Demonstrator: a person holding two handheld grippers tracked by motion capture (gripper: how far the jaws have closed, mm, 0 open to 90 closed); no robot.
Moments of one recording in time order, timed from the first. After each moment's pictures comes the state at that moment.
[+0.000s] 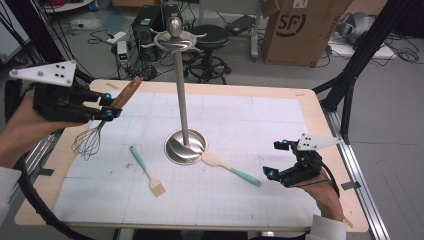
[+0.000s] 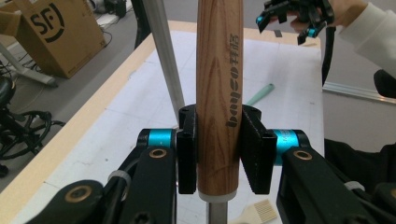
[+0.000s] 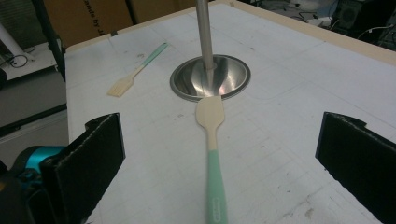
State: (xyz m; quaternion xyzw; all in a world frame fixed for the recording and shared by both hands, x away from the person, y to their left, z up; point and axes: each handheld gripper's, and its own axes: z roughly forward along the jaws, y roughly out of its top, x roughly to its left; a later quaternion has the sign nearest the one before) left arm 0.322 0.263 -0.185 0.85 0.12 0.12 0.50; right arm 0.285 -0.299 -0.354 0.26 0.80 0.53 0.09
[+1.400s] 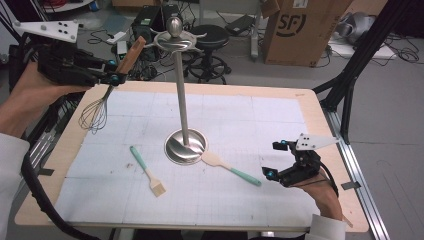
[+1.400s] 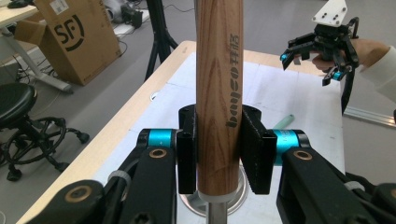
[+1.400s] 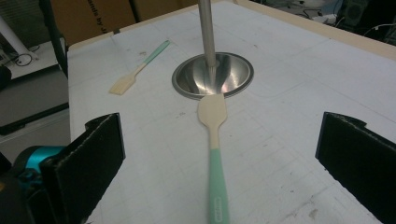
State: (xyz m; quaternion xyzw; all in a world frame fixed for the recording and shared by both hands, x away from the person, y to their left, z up) left arm 0.364 0.251 -0.149 0.84 0.15 0.12 0.51; right arm 0.287 -0.298 -0.357 0.26 0.80 0.53 0.08
